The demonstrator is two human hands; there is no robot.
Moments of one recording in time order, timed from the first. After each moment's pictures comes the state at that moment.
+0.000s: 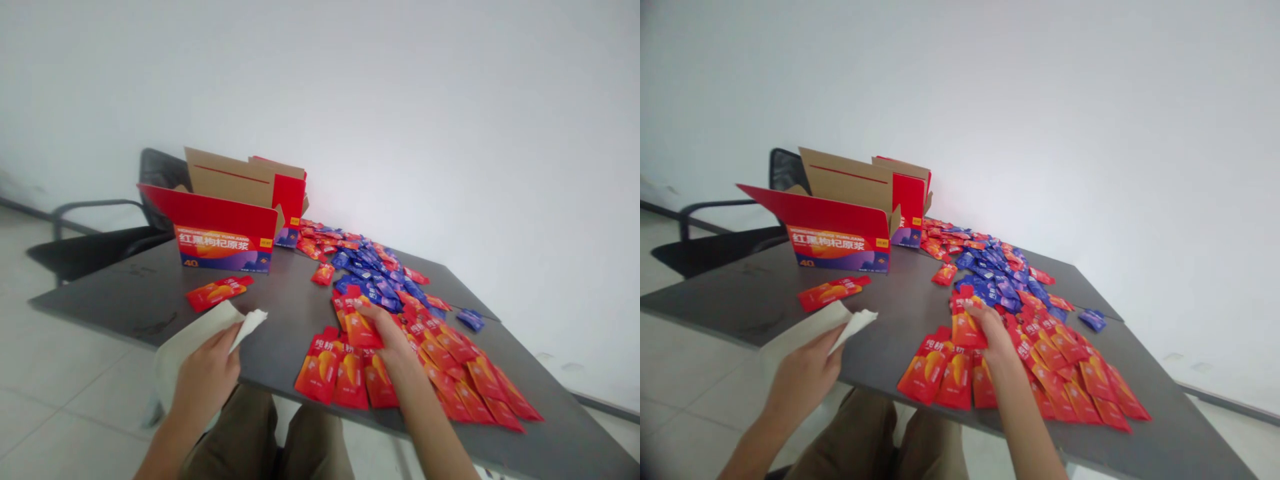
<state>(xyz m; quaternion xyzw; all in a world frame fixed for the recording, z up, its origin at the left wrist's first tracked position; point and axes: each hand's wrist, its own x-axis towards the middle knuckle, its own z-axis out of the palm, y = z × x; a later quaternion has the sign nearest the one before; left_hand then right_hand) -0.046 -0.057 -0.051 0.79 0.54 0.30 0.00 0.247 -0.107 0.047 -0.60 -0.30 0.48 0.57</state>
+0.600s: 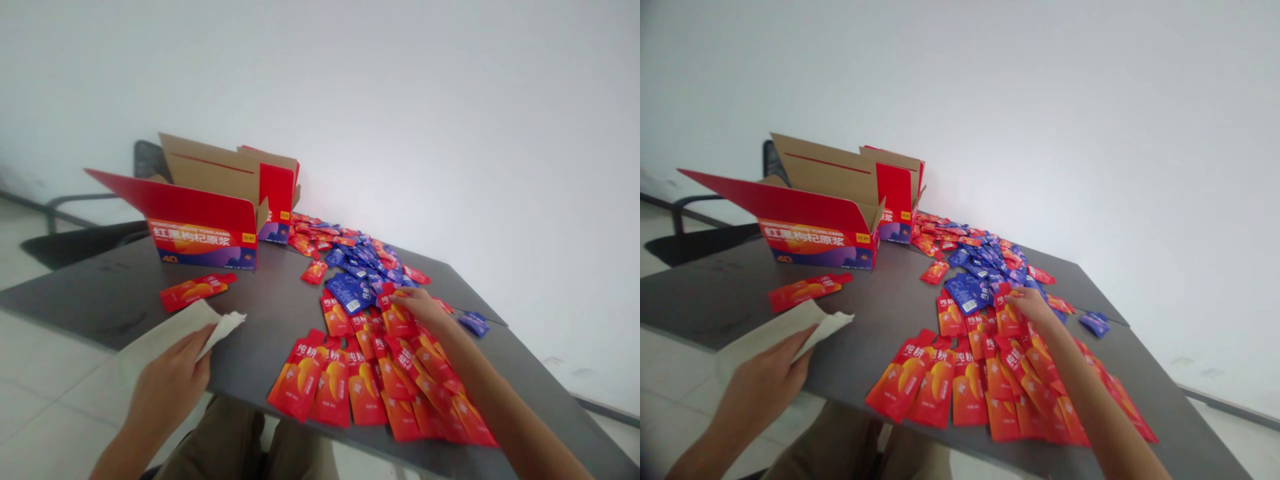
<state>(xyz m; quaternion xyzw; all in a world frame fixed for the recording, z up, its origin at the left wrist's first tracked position) -0.048 -0.051 -0.067 0.78 0.53 0.33 -0.05 0.409 -0.090 0.062 -0.78 -0.43 0.25 0.37</state>
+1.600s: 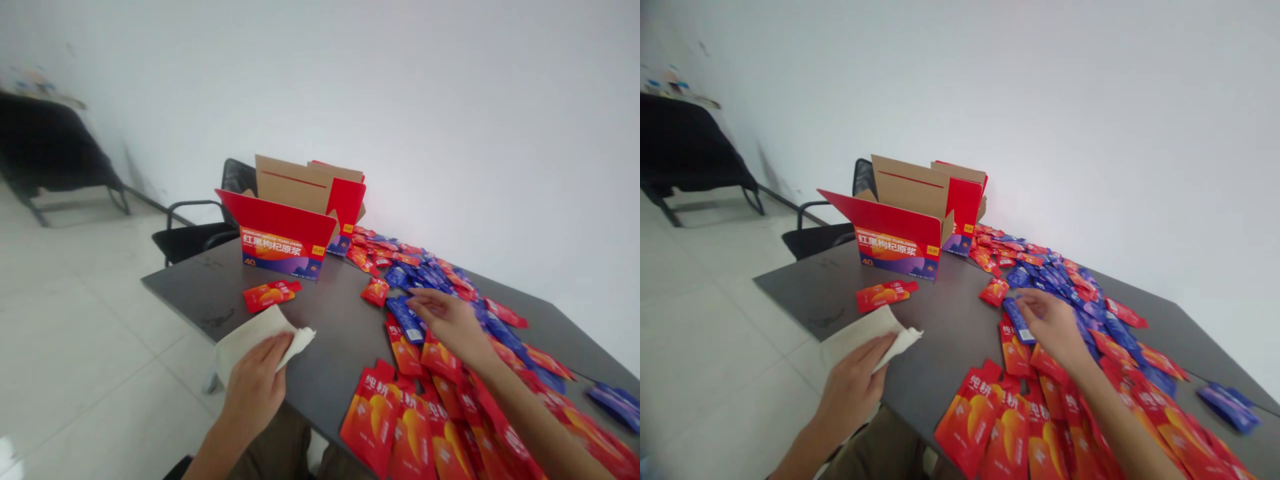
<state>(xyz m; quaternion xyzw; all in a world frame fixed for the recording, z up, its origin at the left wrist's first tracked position) -0.042 -0.056 -0.066 0.78 0.49 0.38 -0.02 0.287 -0.034 0.075 -0.67 -0.64 0.12 0.37</state>
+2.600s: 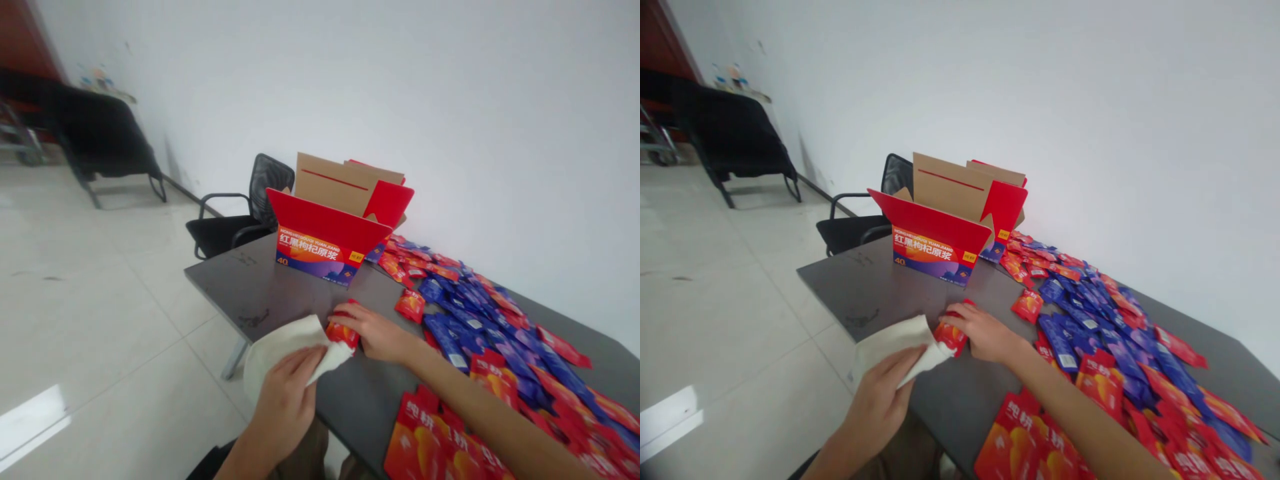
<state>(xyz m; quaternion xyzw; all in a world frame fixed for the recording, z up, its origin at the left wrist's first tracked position) -0.052 -0.064 -0.054 0.76 0.46 0.44 0.10 0.158 0.037 0.023 -0.31 -0.95 0.10 0.02</state>
